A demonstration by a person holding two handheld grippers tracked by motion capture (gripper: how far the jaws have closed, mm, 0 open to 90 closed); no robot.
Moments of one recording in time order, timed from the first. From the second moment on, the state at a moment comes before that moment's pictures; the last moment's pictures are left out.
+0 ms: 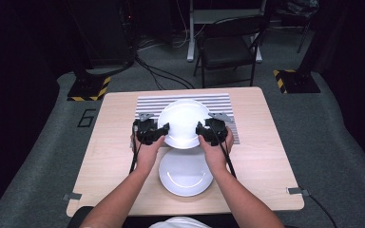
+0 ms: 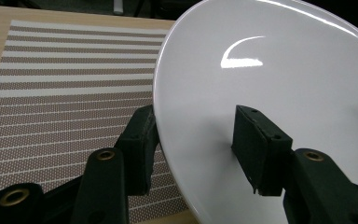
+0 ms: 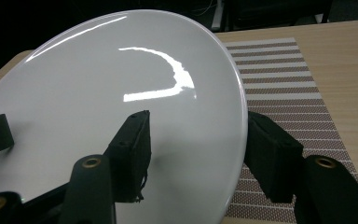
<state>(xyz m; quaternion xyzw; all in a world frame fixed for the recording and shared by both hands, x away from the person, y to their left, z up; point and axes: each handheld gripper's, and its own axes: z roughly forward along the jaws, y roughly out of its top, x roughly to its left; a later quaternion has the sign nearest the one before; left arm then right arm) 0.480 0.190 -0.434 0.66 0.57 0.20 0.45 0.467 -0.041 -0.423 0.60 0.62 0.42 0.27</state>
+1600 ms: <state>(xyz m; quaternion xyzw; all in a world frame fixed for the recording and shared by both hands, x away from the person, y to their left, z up) 0.527 0.195 -0.456 0.66 0.59 0.19 0.42 0.518 -0.035 -0.450 0.62 0.63 0.40 0.25</state>
